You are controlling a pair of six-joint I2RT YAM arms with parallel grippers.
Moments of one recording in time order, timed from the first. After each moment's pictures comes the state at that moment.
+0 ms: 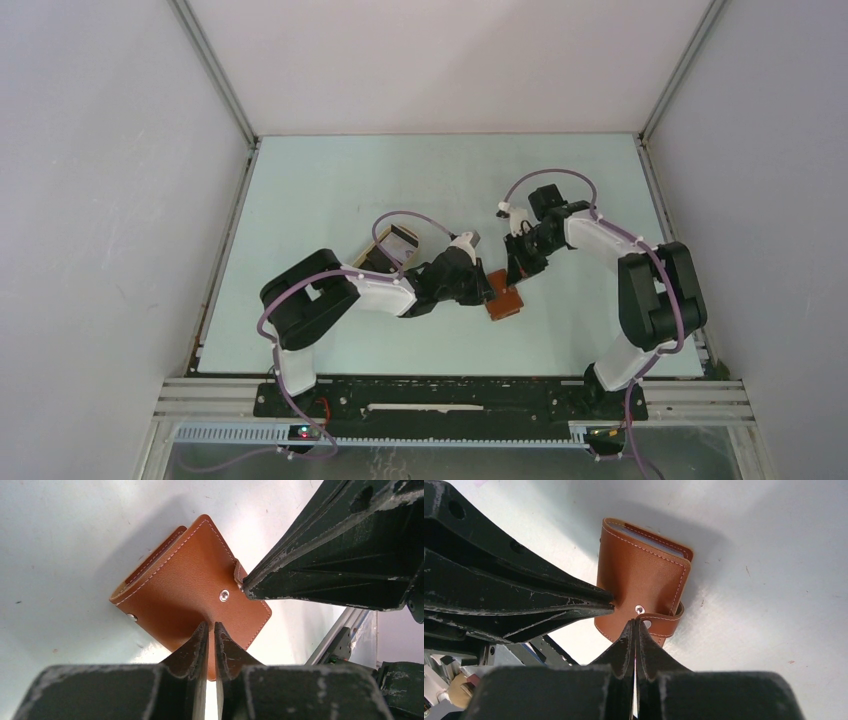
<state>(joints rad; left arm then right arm) -0.98 1.86 0.89 0.38 0.05 -0.88 0.29 1.66 1.06 -0.73 -0.54 -0.14</state>
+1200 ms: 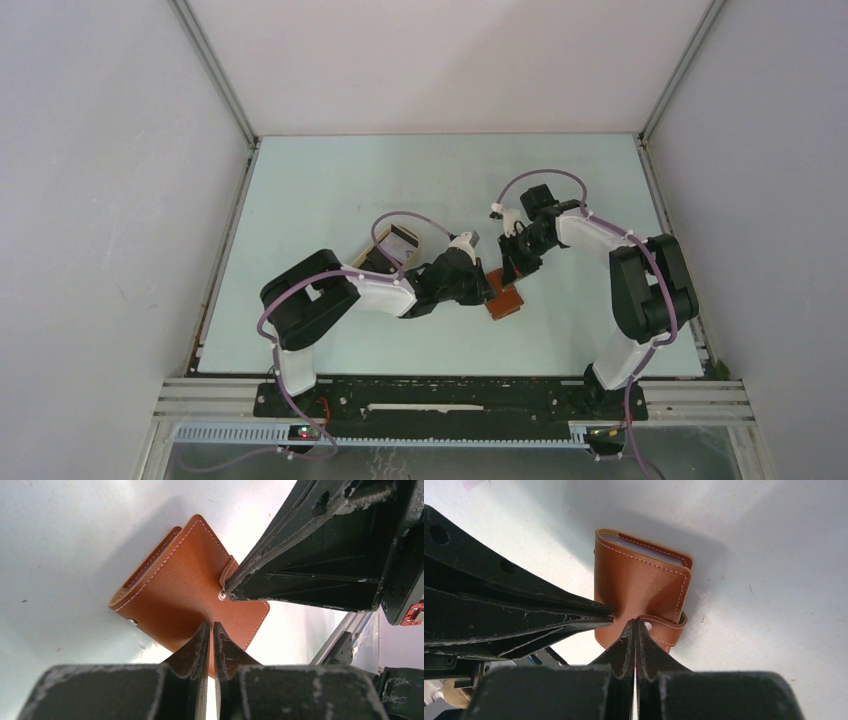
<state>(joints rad) -0.98 1.86 0.89 0.38 0.03 -0.89 0.33 1.72 1.09 -0.71 -0.52 -0.13</state>
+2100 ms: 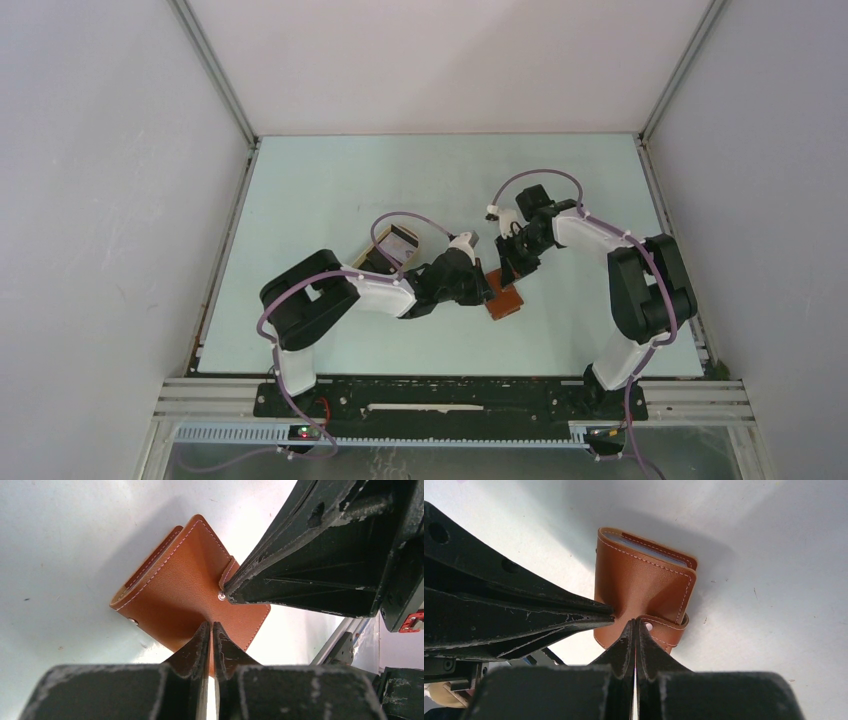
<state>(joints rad) -0.98 1.86 0.88 0.39 0.02 -0.89 0.35 1.72 1.10 -0.73 -0.50 -0.15</state>
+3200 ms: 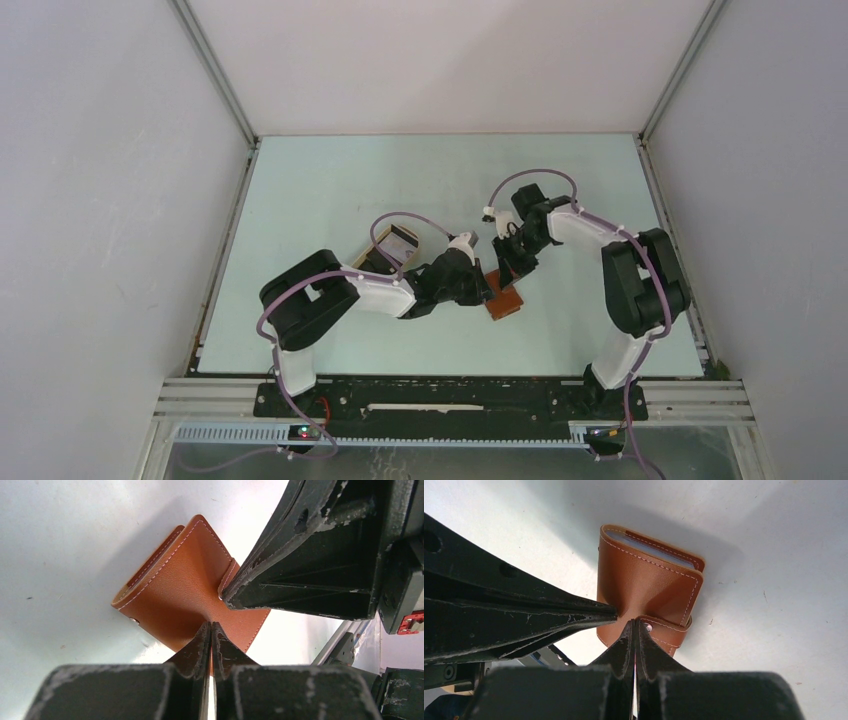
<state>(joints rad) -0.98 1.85 0.88 0.39 0.02 -0.89 0.37 1.77 1.14 -0.78 -0.50 -0.16</state>
